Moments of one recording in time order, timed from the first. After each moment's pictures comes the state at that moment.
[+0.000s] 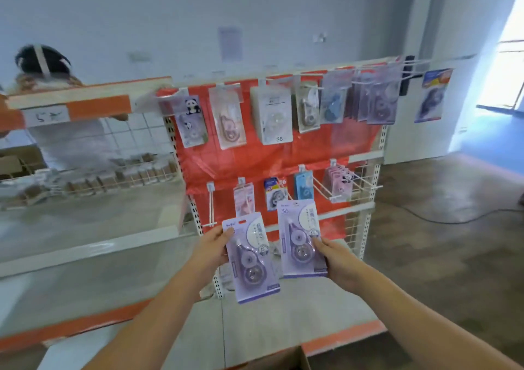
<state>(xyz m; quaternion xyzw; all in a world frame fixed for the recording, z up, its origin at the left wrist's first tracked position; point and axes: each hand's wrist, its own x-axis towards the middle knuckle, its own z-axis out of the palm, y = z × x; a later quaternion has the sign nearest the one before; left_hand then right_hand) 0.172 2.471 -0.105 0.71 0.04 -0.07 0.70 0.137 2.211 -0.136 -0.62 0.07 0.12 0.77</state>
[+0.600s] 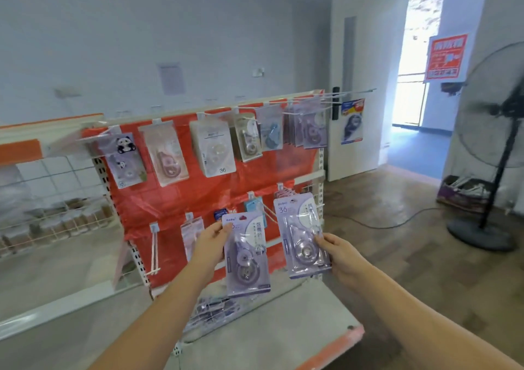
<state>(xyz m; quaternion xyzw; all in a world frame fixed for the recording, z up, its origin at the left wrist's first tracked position) 0.217 2.364 -0.067 0.77 -0.09 -0.01 0.63 0.126 2.117 -0.101 -0.60 0.10 -0.06 0.79</state>
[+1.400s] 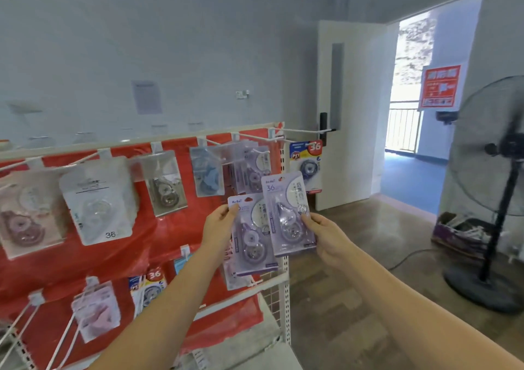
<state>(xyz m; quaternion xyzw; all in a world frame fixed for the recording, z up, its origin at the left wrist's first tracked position) 0.368 2.052 0.002 0.73 -0.11 0.08 0.67 0.292 1.852 -0.014 -0.60 0.05 -0.11 0.79</state>
